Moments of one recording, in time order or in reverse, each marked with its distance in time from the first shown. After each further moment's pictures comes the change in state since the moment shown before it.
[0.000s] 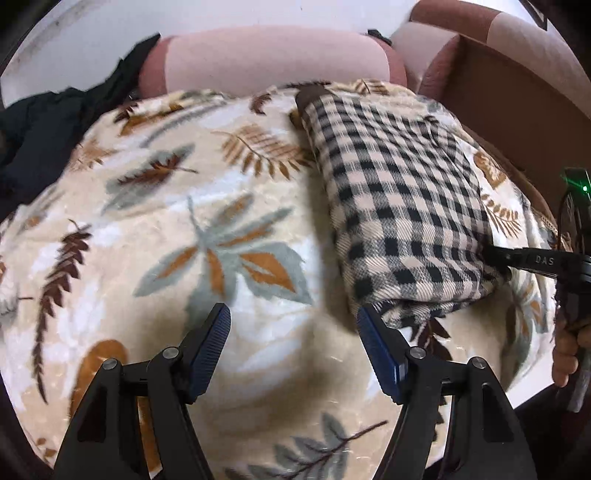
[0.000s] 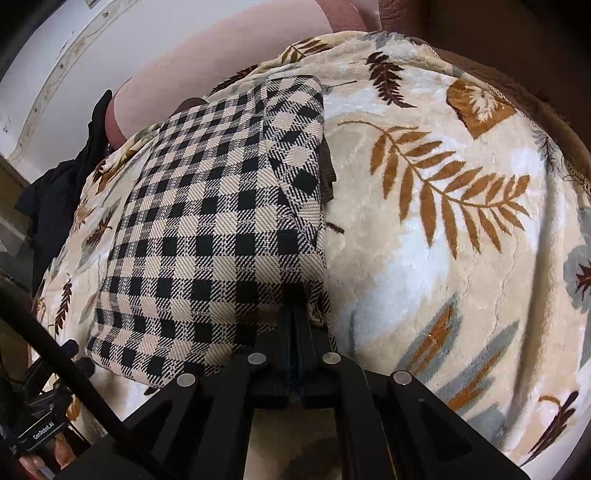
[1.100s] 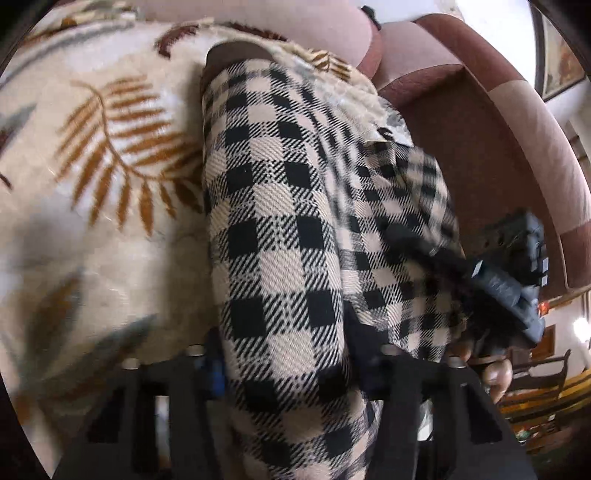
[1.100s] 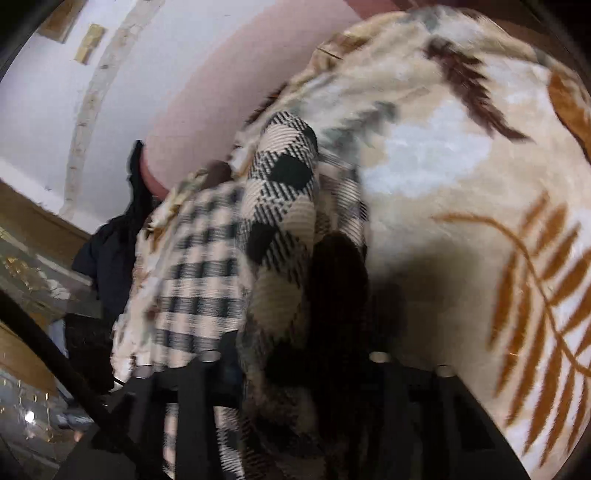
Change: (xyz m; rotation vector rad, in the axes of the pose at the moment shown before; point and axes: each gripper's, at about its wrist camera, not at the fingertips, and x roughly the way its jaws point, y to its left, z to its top) left arm 0.130 -0.010 0.119 -0.208 0.233 -0.547; right arm 0.066 0.012 0.120 0.082 -0.046 0.389
